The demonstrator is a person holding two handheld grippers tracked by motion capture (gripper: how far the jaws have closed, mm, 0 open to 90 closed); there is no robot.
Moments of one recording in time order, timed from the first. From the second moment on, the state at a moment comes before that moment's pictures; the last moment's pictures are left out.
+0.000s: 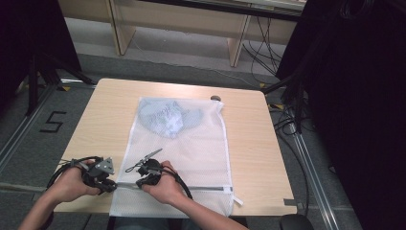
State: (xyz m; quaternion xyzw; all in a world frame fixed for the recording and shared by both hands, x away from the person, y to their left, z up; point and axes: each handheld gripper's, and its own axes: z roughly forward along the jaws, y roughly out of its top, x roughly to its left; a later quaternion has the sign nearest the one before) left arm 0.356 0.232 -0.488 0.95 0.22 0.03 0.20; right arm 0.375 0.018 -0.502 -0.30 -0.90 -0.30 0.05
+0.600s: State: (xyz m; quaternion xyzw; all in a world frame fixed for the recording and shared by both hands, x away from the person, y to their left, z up) left arm 0.354 0.229 -0.470 0.95 0.23 0.03 0.19; right arm 0.375 0.018 -0.502 -0.30 -0.90 -0.31 0.05
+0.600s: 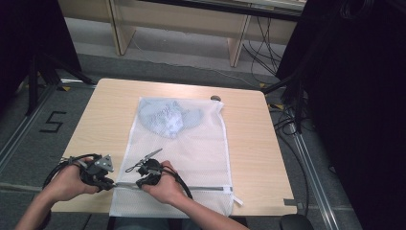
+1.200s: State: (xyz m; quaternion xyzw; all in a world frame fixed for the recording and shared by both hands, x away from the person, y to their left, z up) left arm 0.356 0.217 -0.464 0.94 0.23 0.04 0.25; right arm 0.376 0.019 -0.502 -0.30 -0.90 -0.31 0.06
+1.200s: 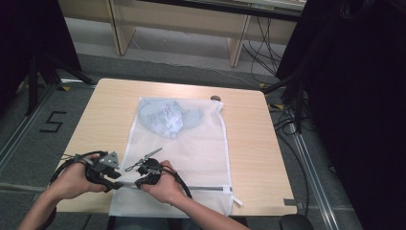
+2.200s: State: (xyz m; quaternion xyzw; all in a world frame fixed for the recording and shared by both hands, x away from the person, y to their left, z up) left arm 0.358 0.227 -0.494 0.95 0.20 0.04 0.25; right arm 0.377 0.055 -0.478 -0.28 -0.89 -0.34 0.09
